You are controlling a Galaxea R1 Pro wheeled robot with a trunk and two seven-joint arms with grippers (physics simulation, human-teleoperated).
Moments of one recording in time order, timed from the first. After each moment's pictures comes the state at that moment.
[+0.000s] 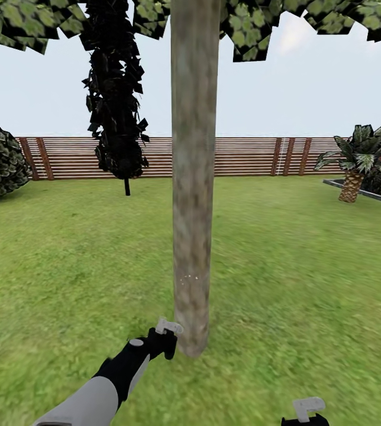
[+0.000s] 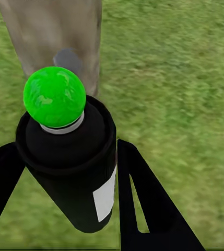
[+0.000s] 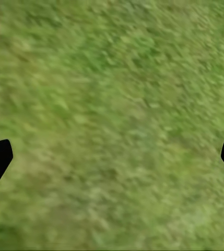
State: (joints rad) left arm -0.67 -0.17 0.02 -0.34 -0.26 0.07 -0.25; right arm -0.50 -0.10 -0.31 0.06 0.48 -0.24 -0.24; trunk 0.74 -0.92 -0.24
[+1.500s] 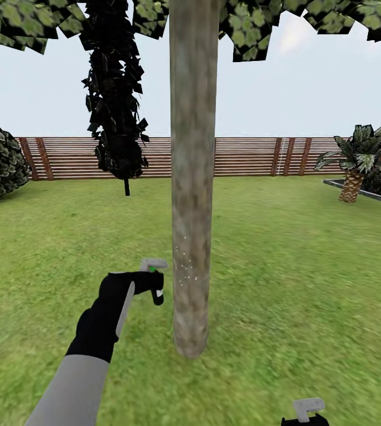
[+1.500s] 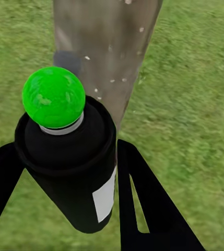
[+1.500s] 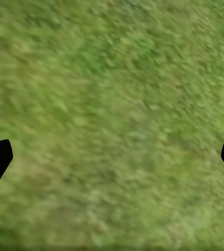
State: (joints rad) left arm -0.67 -0.17 0.02 -1.21 -0.15 0.86 -0.25; right arm -0.50 -0.10 -0.31 0.06 0.48 -0.24 -0.24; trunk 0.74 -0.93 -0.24
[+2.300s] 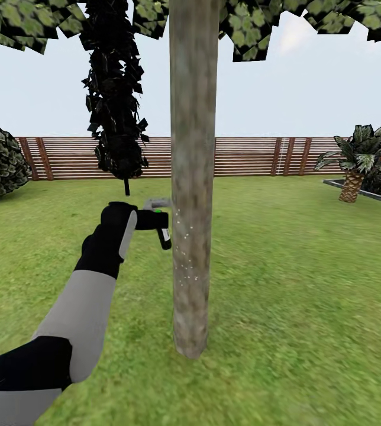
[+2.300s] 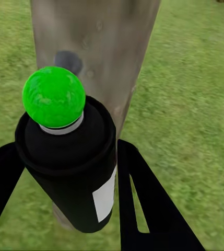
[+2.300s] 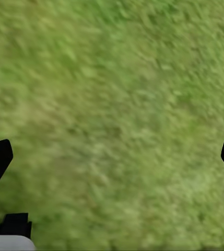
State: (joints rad) left arm -1.11 -0.17 0.02 -1.03 -0.06 0.99 -0.25; right arm -0.37 -0.09 -0.31 0.05 0.52 -0.24 -0.24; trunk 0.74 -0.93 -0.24
